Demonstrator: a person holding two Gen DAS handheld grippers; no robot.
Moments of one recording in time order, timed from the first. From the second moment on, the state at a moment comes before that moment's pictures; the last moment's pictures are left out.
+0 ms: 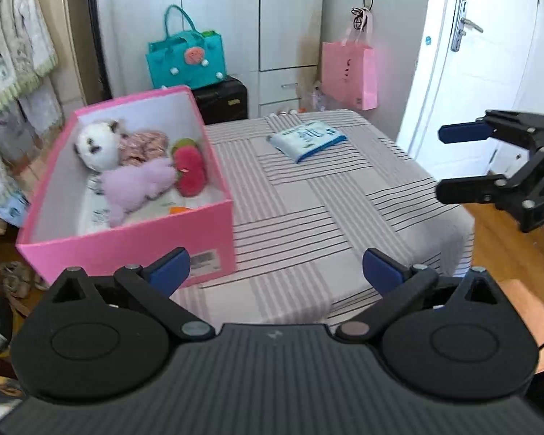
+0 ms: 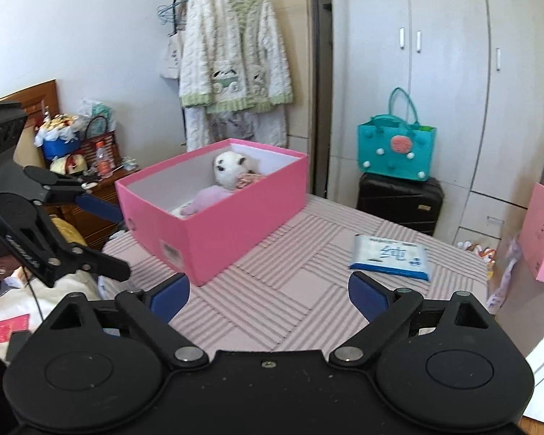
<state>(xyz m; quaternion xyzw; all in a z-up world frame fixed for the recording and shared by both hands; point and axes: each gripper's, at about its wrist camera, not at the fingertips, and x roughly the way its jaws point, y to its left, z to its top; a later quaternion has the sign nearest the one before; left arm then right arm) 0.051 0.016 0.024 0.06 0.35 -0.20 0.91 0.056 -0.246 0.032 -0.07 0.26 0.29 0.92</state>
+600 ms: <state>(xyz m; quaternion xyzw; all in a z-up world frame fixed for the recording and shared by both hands) 0.103 -0.054 -0.005 0.02 0.24 -0.21 0.95 0.098 -0.297 -0.004 -0.04 0.16 0.20 0.97</state>
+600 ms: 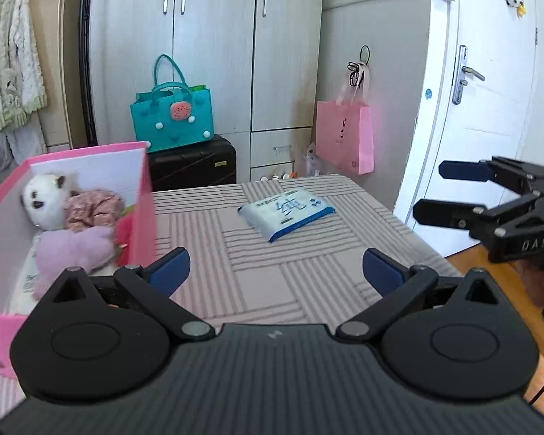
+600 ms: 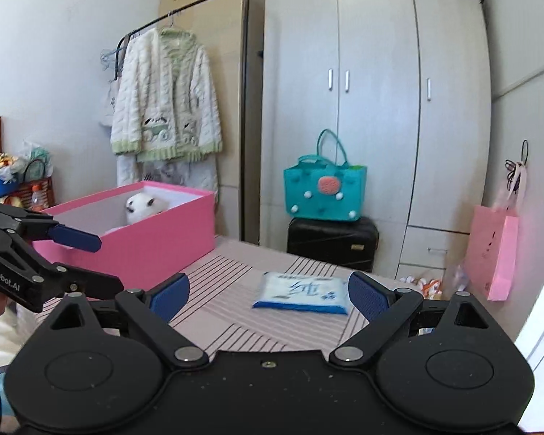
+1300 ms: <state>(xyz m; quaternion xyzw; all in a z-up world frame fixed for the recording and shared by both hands) 0.203 -0.123 -0.036 -0.04 0.25 -0.16 0.96 0.229 -0.351 -0.049 0.07 0.22 0.16 0.96</state>
